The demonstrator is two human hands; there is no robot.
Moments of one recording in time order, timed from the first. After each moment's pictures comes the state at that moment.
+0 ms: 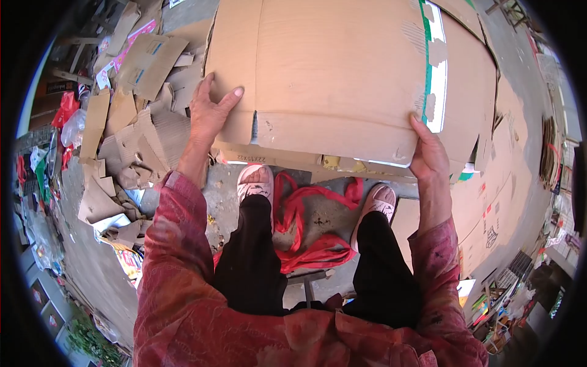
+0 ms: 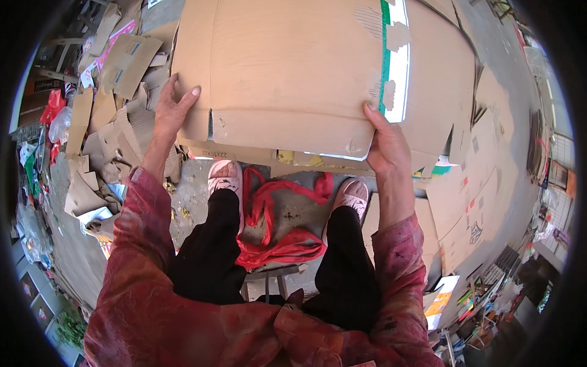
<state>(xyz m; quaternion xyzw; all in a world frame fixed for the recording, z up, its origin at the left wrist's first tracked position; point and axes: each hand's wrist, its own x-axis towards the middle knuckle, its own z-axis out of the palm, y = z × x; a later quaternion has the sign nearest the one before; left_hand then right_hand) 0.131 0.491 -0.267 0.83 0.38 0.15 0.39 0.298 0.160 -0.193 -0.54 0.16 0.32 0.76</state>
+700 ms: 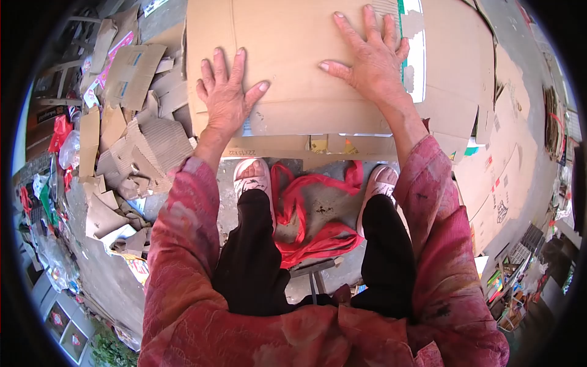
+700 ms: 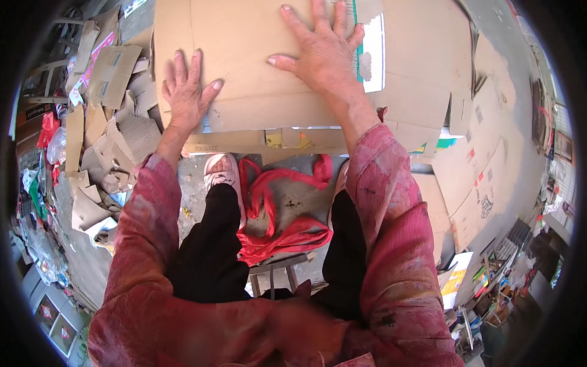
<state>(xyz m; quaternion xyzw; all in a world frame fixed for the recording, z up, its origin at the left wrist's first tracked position) 0.173 0.446 -0.289 0.97 0.20 0.12 0.07 0.318 0.250 -0.199 -0.93 -0.36 -0.10 0.03</state>
